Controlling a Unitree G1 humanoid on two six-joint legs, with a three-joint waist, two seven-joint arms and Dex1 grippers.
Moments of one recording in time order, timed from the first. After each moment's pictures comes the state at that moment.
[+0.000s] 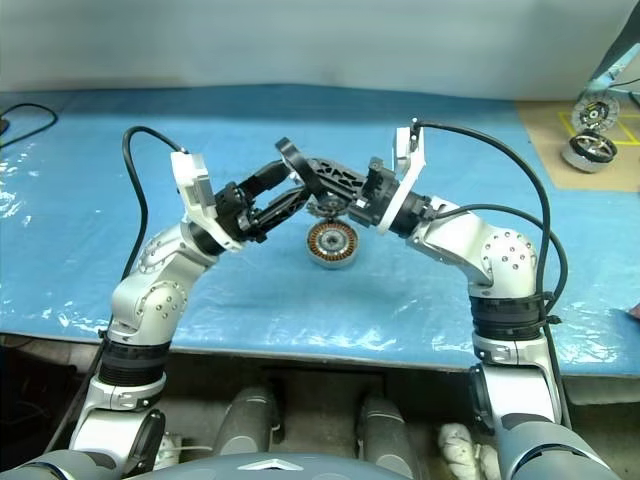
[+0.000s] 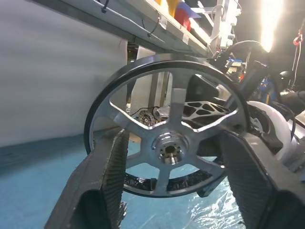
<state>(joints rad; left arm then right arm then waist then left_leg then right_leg) -0.43 0.23 0.00 -0.23 -0.64 0.30 -0.76 -0.63 -0.42 -0.07 -0.06 1.94 0.96 -0.13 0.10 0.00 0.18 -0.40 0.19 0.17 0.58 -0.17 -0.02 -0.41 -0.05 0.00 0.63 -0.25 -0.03</state>
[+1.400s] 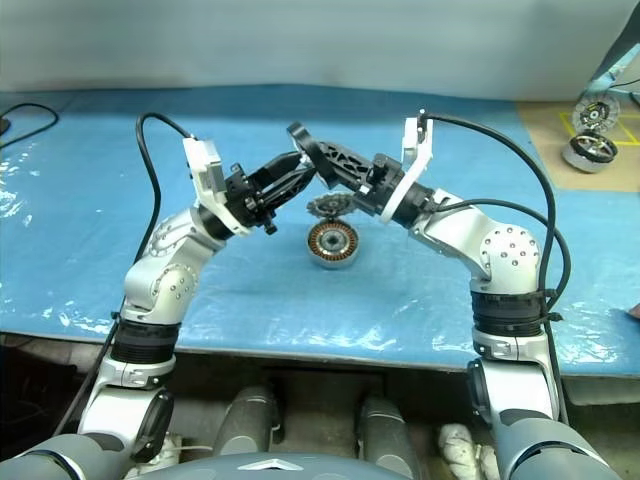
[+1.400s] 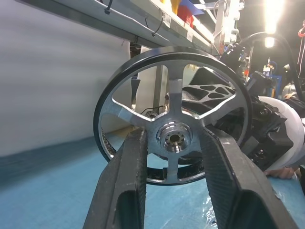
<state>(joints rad) -0.53 0.21 0.00 -0.10 -0.57 0.24 -0.79 -0.65 -0.41 -0.10 -0.06 1.81 0.94 -0.09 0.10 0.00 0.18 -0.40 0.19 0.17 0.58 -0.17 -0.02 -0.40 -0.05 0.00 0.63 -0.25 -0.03</state>
